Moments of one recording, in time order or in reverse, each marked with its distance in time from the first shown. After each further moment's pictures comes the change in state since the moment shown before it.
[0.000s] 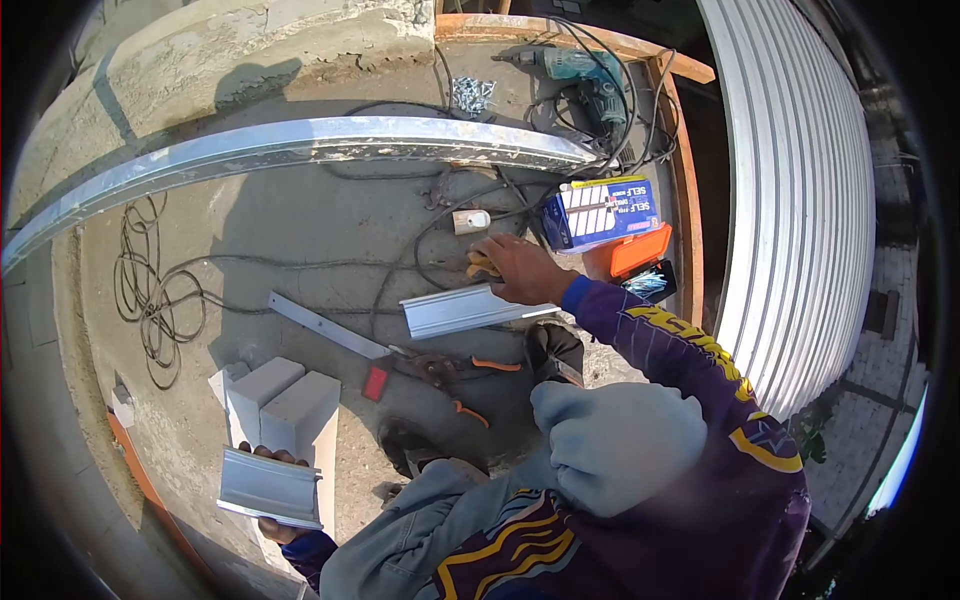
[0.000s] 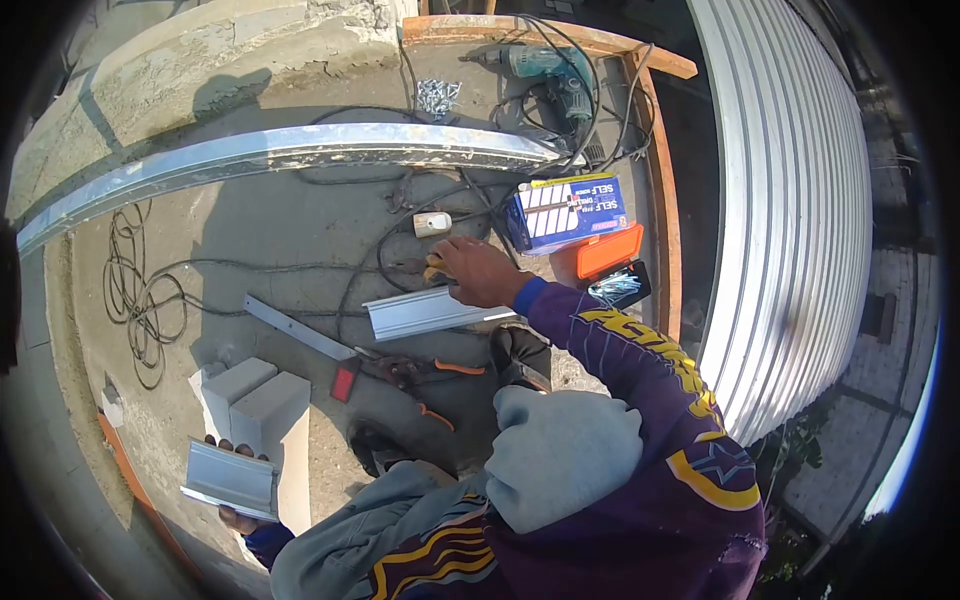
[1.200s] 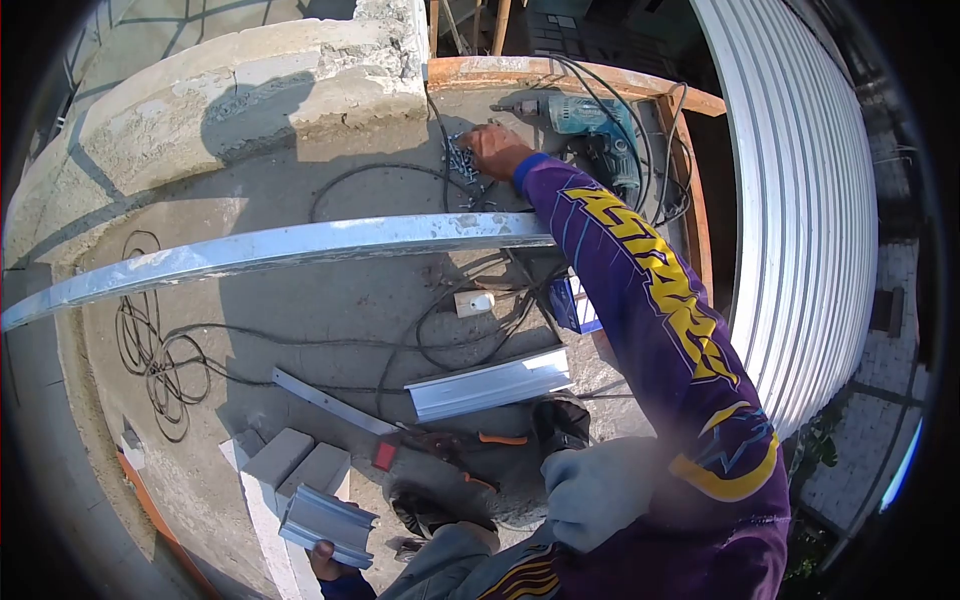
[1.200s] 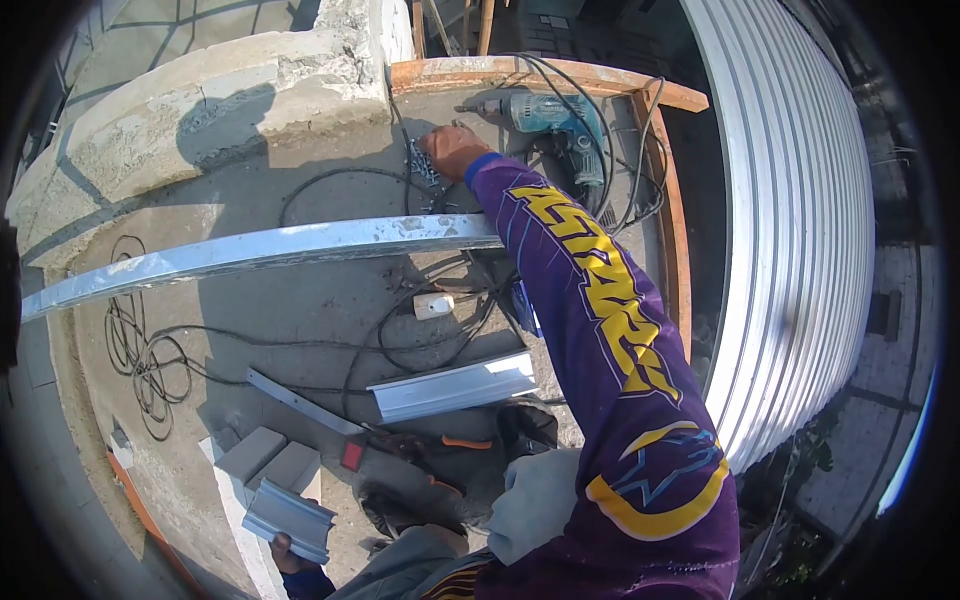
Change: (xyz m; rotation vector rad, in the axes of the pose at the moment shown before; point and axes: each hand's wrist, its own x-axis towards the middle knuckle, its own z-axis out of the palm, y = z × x) left_hand 0.010 -0.045 0.014 0.076 0.266 -0.494; right_hand 0.247 0.189 -0.097 -0.359 0.119 0.177
